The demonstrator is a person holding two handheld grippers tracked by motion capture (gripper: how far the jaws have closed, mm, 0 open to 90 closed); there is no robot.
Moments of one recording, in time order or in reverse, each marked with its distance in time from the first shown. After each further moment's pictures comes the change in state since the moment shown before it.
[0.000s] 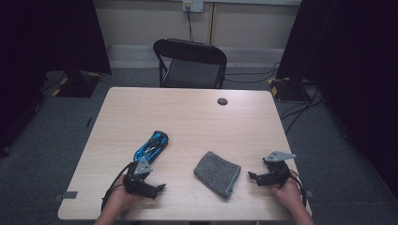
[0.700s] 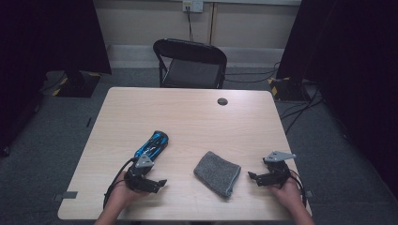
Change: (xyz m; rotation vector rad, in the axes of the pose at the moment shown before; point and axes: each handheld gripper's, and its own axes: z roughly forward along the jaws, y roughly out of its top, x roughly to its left) left arm 0.001 0.017 -0.005 0.047 -0.032 -0.073; right arm 0.000 0.000 0.000 0.000 0.000 0.000
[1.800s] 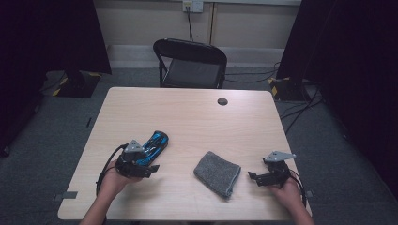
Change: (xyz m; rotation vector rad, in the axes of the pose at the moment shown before) left arm 0.039 0.024 -0.024 -0.052 0.031 -0.056; right arm 0.000 0.000 0.000 0.000 -0.001 0.001
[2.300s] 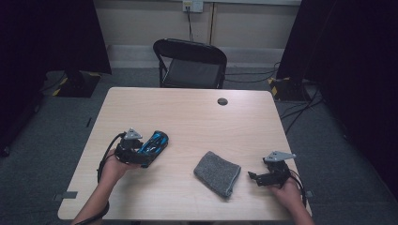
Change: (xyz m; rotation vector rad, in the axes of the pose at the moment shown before) left arm 0.033 0.019 0.014 0.009 0.063 -0.020; right arm 0.000 0.000 0.000 0.000 0.002 0.001
